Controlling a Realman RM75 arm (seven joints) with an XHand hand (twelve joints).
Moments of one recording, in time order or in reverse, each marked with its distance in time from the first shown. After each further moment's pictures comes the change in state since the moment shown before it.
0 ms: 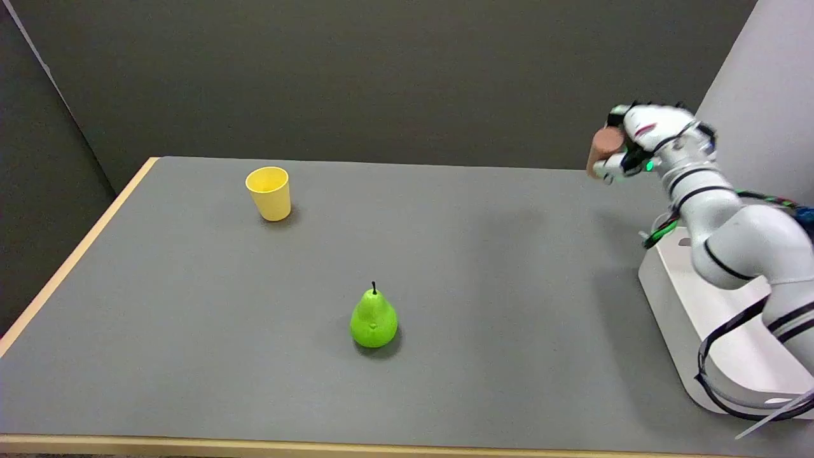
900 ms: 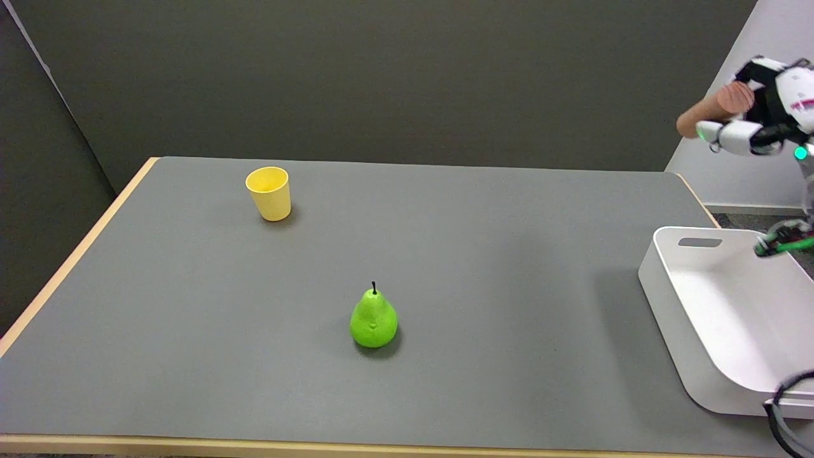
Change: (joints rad) arm -0.355 -0.142 0.649 0.209 0.009 -0.273 0.201
